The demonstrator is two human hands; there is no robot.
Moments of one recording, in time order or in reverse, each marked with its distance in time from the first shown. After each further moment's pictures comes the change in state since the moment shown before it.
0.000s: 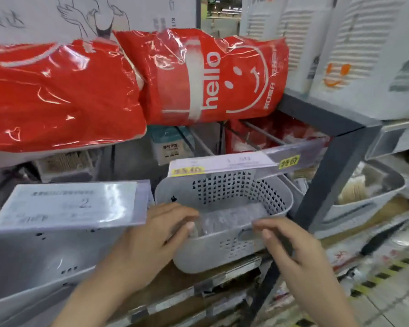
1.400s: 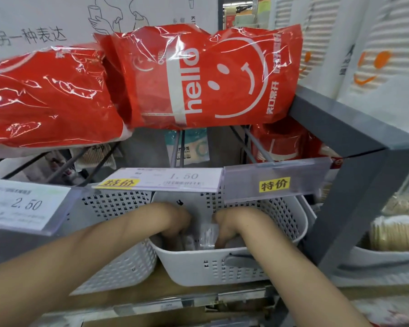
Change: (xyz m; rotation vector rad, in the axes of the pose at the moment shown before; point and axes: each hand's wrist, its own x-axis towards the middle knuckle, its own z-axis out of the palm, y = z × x) left_hand 0.108 -0.041 0.056 0.691 -0.990 -0.470; right_hand 0.169 0.059 0.082 -0.736 -1.191 0.041
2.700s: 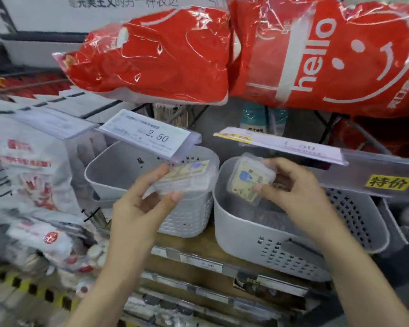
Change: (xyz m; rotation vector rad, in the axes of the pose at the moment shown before) left_hand -0.160 0.032 0.108 -1.764 1.559 -0.194; right_hand -0.069 -0.043 0.007 0.901 0.709 -0.573
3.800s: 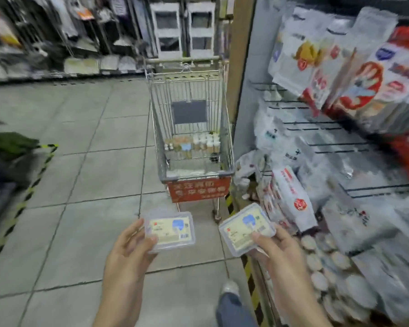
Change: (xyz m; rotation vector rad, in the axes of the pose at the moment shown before) left_hand -0.239 -0.025 -0.461 -0.204 1.398 -0.328; right_hand -0.151 -0.095 0.560 0.474 -0.934 0.535
